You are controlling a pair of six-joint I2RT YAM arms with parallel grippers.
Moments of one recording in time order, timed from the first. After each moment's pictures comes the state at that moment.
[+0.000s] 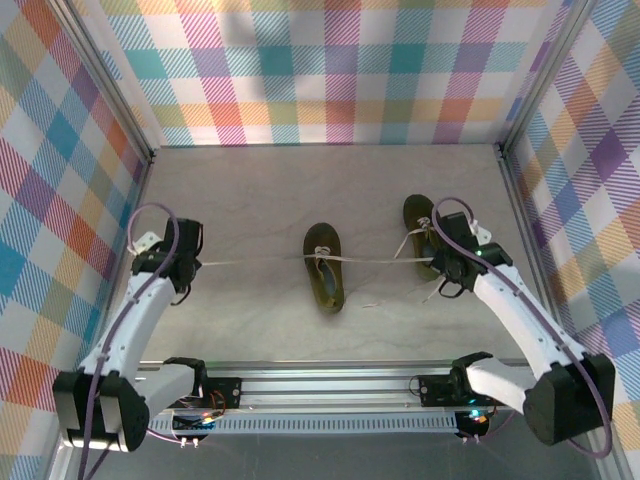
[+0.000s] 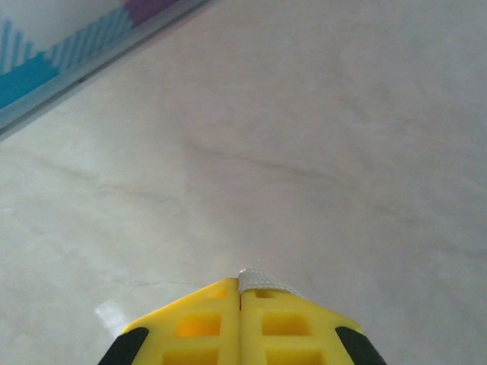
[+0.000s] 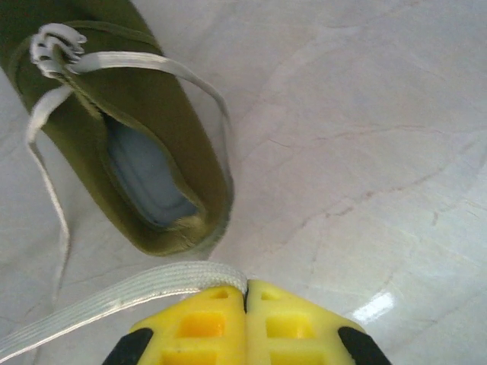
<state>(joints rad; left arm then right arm) -0.09 1.05 0.82 -0.92 -0.54 -0.91 0.30 1.07 0.85 -0.92 0.37 0.81</state>
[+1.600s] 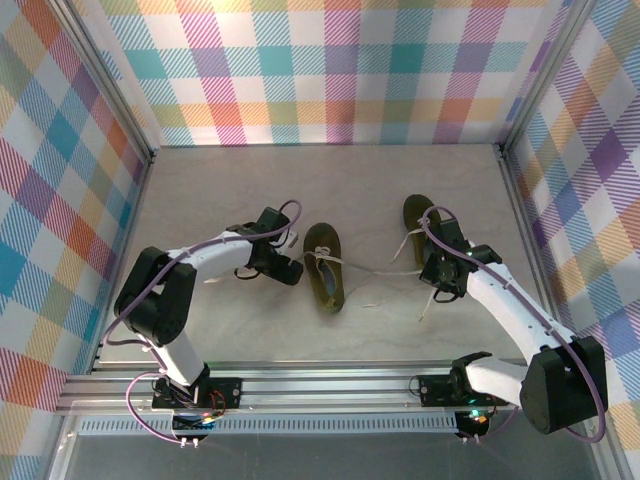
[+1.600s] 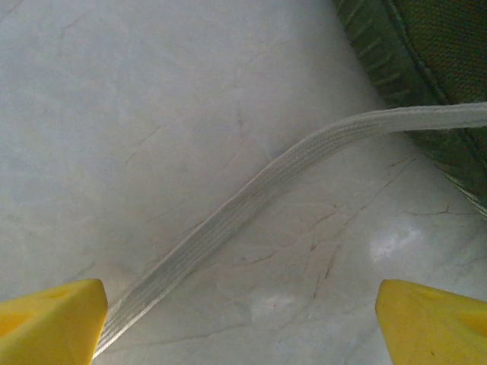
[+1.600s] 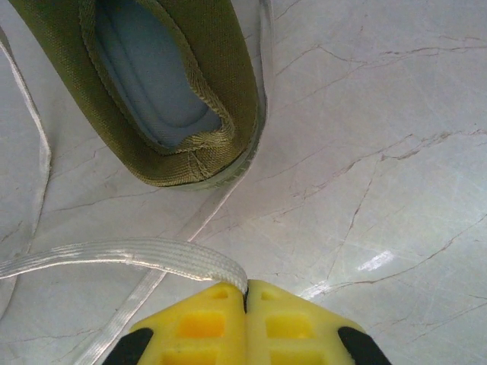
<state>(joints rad) -0.49 1.71 1.02 -0.55 0.02 -0.02 0.30 1.15 0.80 -0.86 0.19 0.75</state>
